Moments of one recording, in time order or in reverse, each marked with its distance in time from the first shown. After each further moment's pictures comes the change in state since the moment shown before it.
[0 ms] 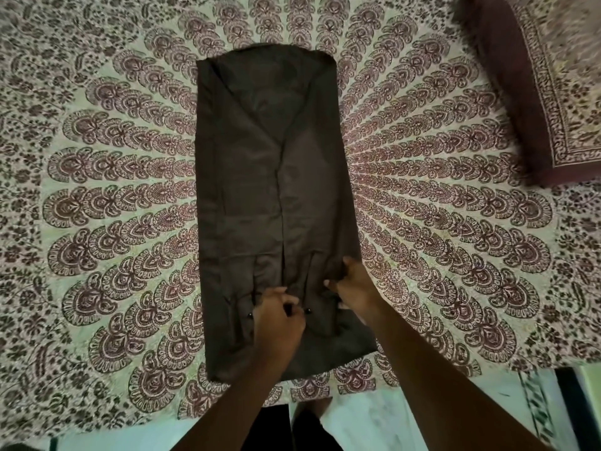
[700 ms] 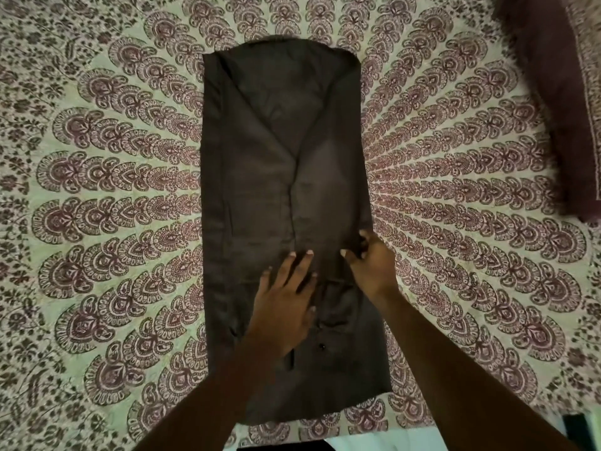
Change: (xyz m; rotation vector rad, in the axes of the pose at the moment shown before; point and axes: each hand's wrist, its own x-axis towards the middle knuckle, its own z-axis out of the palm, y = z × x) left_hand 0.100 0.000 -0.013 0.751 -0.112 0.676; right_hand 0.058 -0.080 -0.013 -0.314 0.266 -0.301
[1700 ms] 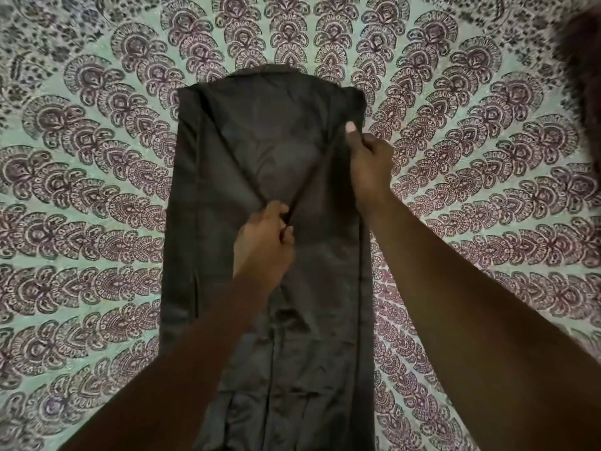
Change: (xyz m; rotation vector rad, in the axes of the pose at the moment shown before) left_hand 0.245 -0.073 -0.078 -0.519 0.299 -0.445; right_hand 0.295 -0.155 -0.007 0.536 0.121 -0.080
